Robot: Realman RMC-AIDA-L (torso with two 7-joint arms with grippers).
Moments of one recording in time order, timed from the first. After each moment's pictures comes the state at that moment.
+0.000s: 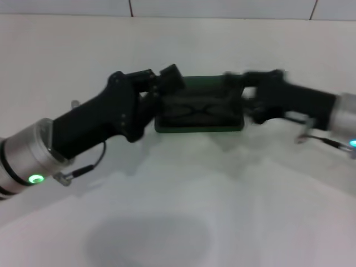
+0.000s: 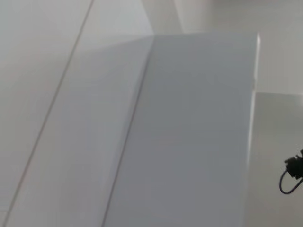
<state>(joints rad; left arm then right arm) -0.44 -2.05 1.52 0.23 0.73 1.85 -0.92 0.35 2.02 -1.67 -0.95 -1.08 -0.98 1.30</state>
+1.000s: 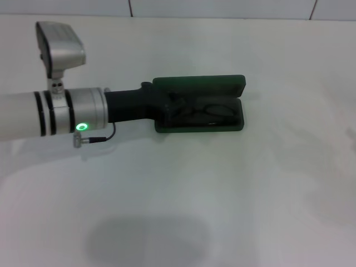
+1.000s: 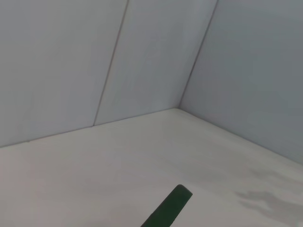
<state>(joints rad) -0.67 -1.97 1.49 0.25 1.12 1.19 -1.25 0.11 1.98 -0.84 -0.58 -1.17 -1.59 1.29</state>
